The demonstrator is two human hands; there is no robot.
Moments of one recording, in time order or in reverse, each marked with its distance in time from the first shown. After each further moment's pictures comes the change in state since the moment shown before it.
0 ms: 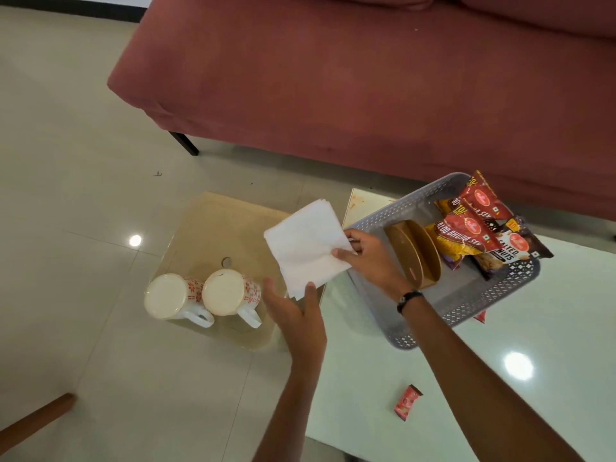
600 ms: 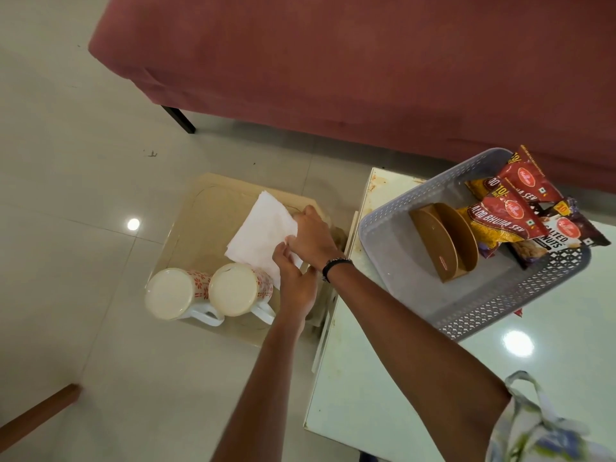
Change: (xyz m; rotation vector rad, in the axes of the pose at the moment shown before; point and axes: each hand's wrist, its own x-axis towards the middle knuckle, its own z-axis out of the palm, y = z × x) left_hand 0.104 -0.048 -0.005 0.180 -0.412 -0.061; right_hand 0.082 -0.004 0.127 -0.653 0.005 -0.061
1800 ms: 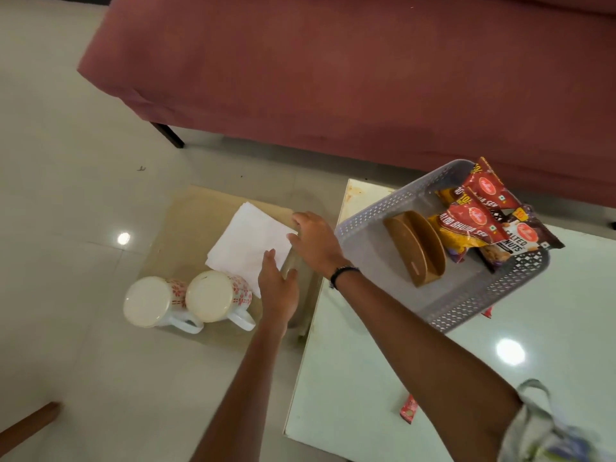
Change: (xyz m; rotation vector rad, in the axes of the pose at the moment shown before) left_hand -0.017 0.022 0.012 0.254 0.104 -0.078; right_hand -0.019 0.034 -0.036 0.064 0.095 -0.087
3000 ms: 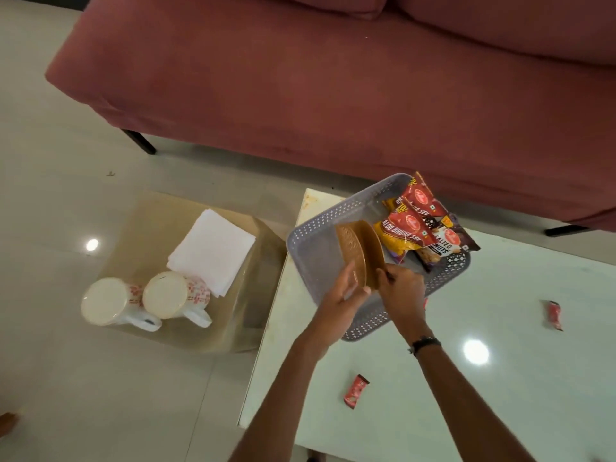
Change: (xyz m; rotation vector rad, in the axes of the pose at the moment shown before) left_hand -0.119 0.075 0.080 -0.263 -0.752 0.076; right_hand -0.153 0.113 -0.130 -0.045 0.349 0.392
